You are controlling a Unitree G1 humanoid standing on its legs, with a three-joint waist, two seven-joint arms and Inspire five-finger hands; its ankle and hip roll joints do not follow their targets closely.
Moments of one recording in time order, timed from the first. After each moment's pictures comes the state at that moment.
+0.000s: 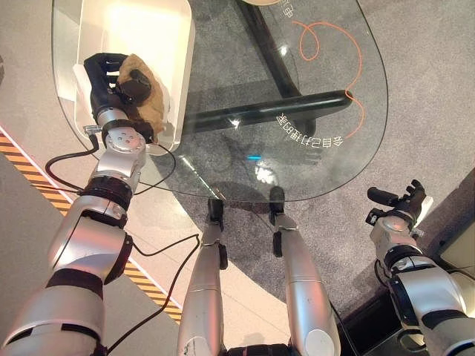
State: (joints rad) left arm -1.15 0.61 -0.44 1.06 -0.41 -0.10 0.55; right arm -0.77 -0.48 0.14 1.33 0.58 -0.21 -0.54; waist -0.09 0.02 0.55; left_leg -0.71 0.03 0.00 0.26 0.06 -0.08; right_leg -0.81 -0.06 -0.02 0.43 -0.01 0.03
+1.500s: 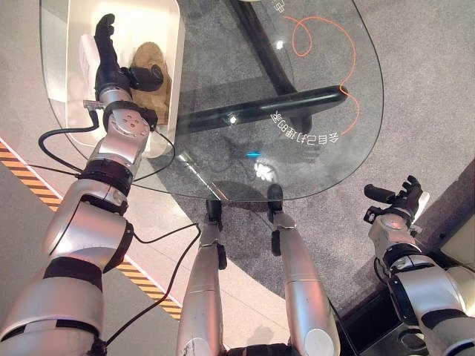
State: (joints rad) left arm -1.26 0.61 -0.50 1.08 -0.31 -0.07 0.53; right arm -0.78 -0.48 0.16 1.31 0.58 -0.21 -0.53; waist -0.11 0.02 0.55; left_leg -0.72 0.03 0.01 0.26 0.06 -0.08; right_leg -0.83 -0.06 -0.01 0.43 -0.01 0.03
